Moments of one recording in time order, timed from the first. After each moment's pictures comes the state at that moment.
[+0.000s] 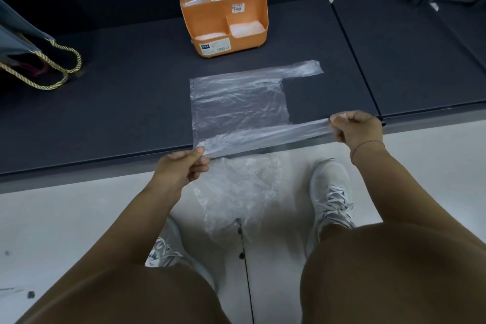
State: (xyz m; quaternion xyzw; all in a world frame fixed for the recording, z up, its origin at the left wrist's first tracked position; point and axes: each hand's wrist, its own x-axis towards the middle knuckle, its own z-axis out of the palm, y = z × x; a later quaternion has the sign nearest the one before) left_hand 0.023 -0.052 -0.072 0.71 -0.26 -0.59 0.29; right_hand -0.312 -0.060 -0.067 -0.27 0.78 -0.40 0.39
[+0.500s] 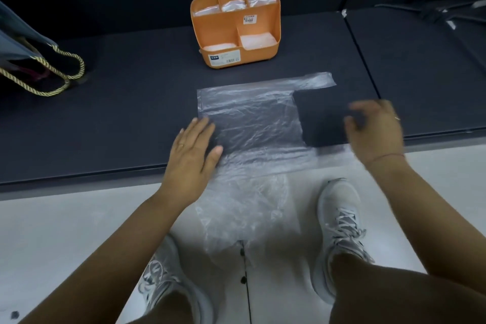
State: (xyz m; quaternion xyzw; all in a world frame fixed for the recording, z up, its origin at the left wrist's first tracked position) left_hand 0.021 -0.078 -0.072 0.59 -0.77 -0.20 0.16; right_hand -0.304 -0.087 -0.047 -0.54 0.80 -0.22 0.11
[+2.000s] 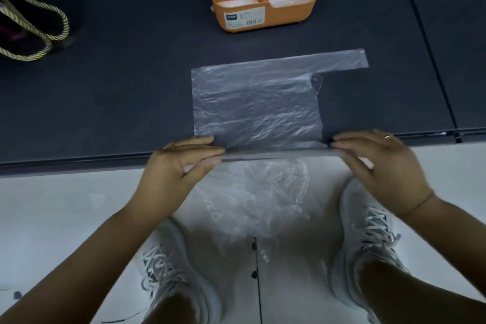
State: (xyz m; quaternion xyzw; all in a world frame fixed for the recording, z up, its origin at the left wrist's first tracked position) left_hand 0.063 -0.067 -0.081 0.53 -0.76 -0.28 0.27; right_hand -0.282 -0.057 -0.089 -0.81 0.54 -0.22 0.09
